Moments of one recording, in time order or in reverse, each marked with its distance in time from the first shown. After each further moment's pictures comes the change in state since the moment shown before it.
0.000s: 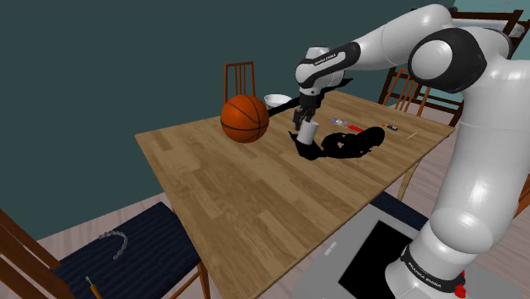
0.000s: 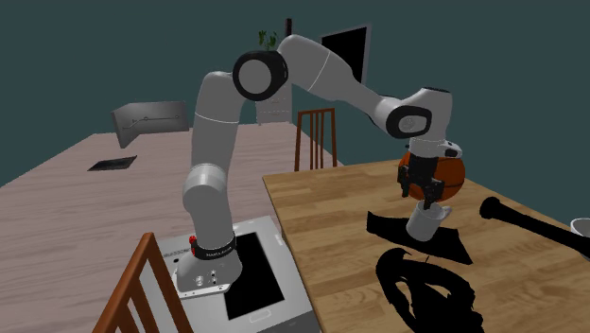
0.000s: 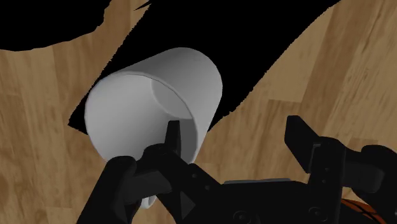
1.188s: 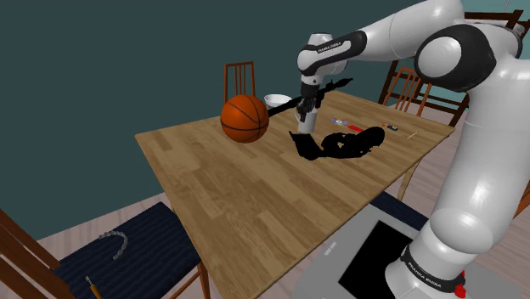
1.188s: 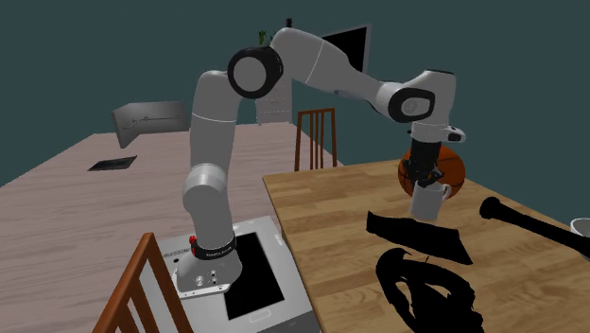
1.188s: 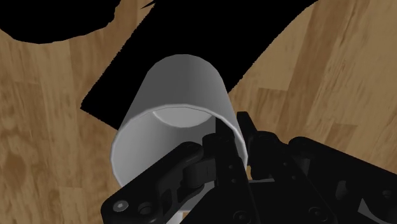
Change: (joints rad) arm 0.002 -0.036 -0.002 0.064 -0.009 -0.099 0.009
